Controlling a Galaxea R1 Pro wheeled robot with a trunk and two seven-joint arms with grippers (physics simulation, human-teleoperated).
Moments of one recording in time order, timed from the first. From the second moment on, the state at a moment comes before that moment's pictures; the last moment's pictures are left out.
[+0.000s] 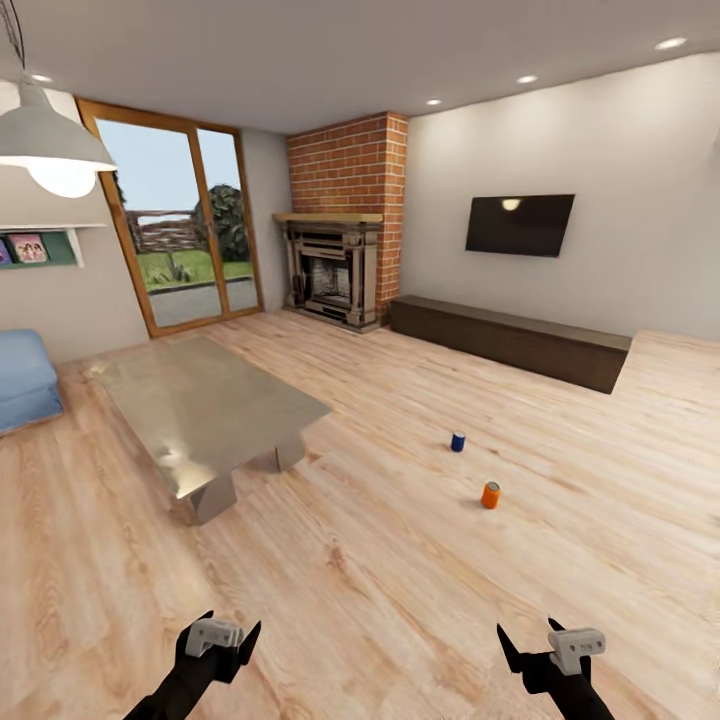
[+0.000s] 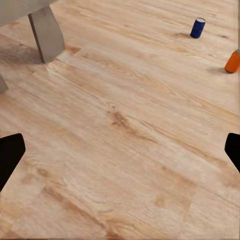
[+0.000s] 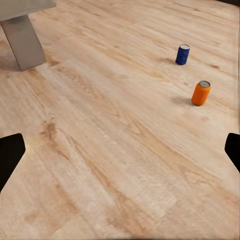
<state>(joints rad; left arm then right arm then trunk) -0.07 0.09 0.00 -1.02 0.04 -0.10 -0.24 -0.02 -0.10 -0.18 -1.03 0.00 -0.22 0.30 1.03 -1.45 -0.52</state>
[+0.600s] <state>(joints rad) -0.07 0.09 0.00 -1.01 0.04 -0.10 -0.24 -0.02 -0.08 -0.19 -1.03 0.00 -0.23 0.29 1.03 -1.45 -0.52</state>
